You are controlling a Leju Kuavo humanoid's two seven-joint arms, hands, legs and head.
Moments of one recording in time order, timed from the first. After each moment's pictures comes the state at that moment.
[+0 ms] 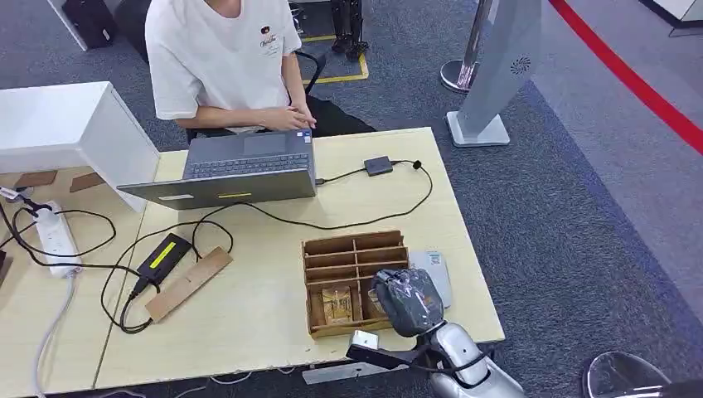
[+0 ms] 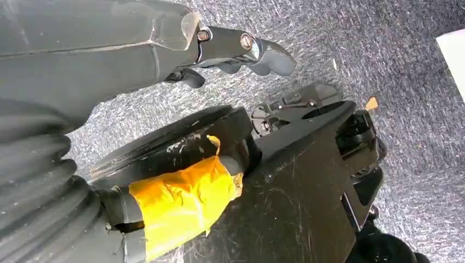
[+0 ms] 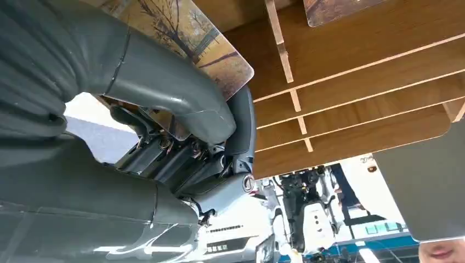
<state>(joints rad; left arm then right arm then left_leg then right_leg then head) -0.04 -0.19 0.71 -0.21 -0.97 0.06 -0.16 -0.20 -0.10 0.72 -1.17 0.94 -0.54 -0.07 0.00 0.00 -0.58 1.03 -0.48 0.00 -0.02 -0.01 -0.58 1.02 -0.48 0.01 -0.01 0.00</state>
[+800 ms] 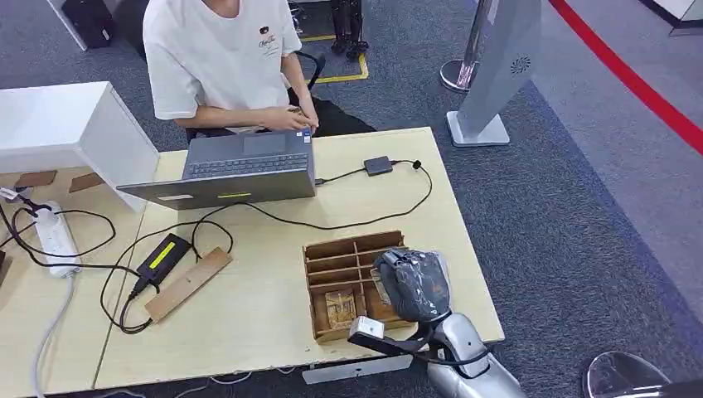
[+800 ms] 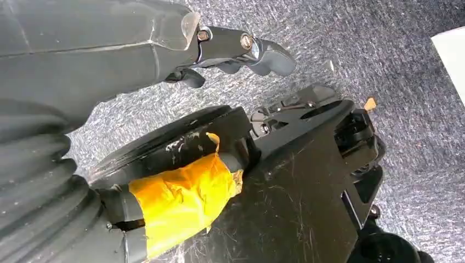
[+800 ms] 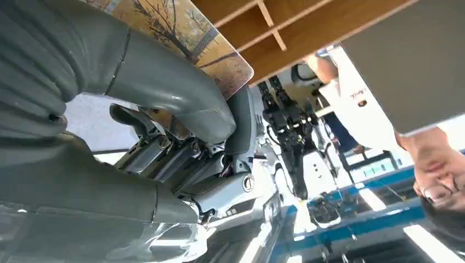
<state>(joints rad) -0.04 -0.19 0.71 -0.21 -1.00 0.07 -0.15 -0.19 -0.04 0.59 -1.24 0.97 -0.65 -0.19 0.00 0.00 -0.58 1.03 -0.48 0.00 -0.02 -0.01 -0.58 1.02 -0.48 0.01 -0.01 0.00</state>
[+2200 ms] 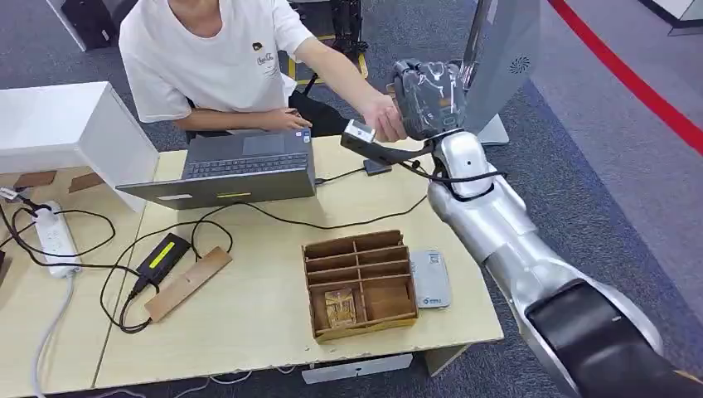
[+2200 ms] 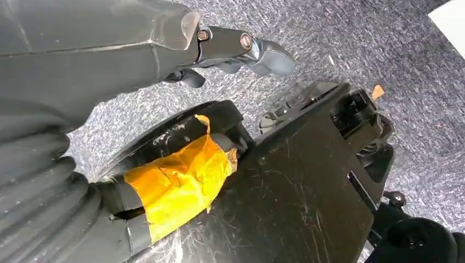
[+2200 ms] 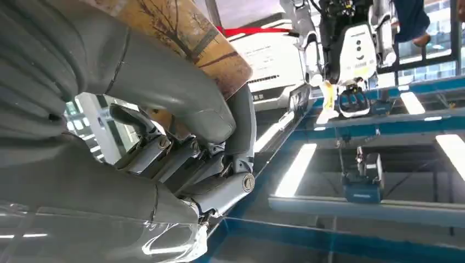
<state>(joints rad) -0.08 -0.19 0.68 -0.21 -1.14 0.01 -0.13 -0.97 0.02 0.59 -0.79 1.15 -0.52 0.06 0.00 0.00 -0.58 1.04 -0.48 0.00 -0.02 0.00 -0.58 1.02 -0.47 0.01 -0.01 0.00</state>
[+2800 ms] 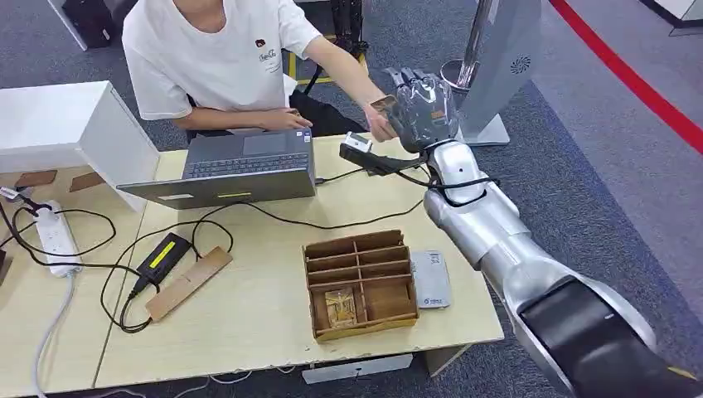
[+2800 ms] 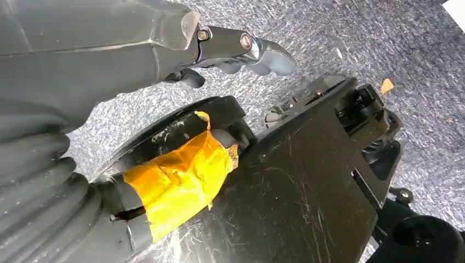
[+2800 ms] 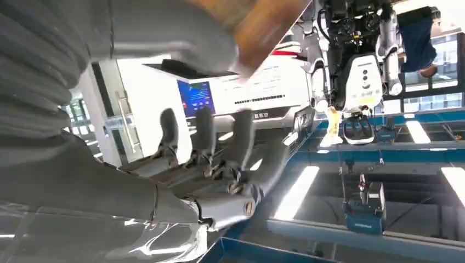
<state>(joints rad) -0.08 -0.20 0.68 -0.21 -1.13 0.00 -0.05 -0.97 0.04 0.63 -0.69 1.12 -0.54 0.07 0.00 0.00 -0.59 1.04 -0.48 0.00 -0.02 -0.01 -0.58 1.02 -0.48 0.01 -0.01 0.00</state>
